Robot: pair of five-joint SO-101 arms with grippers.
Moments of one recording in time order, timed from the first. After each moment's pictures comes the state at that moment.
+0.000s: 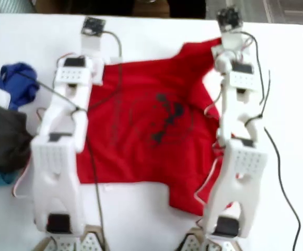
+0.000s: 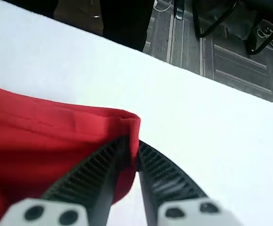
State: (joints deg) left arm -5.6 45.1 -32.8 53.1 -6.7; right arm 4.7 47.5 -34.0 27.6 26.0
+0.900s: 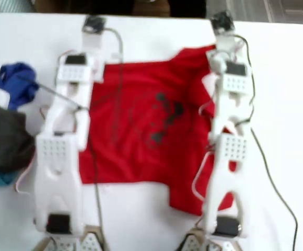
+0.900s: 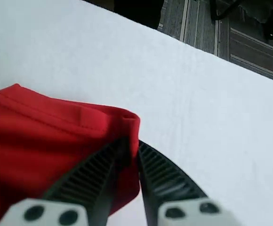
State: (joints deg) left arm -5.4 51.4 -45.3 59.0 -6.7; right arm 3.9 73.9 -79.3 50.9 26.1
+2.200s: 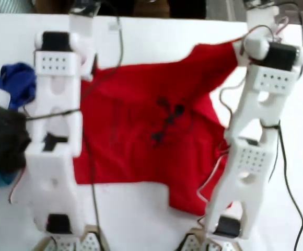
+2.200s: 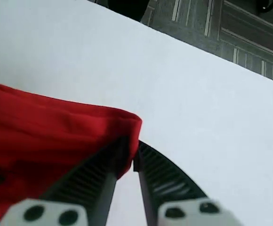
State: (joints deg) left arm -5.4 31.6 -51.0 100.3 -7.1; right arm 8.4 44.5 -93.0 100.0 30.1
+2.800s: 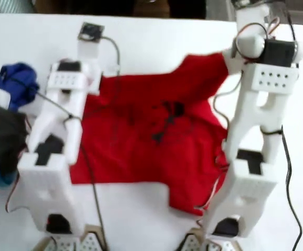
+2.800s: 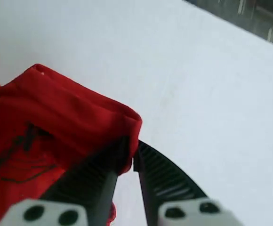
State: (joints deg) left arm -5.5 25.2 -9.5 54.5 -7.3; right arm 3.9 22.4 -57.9 100.1 29.4
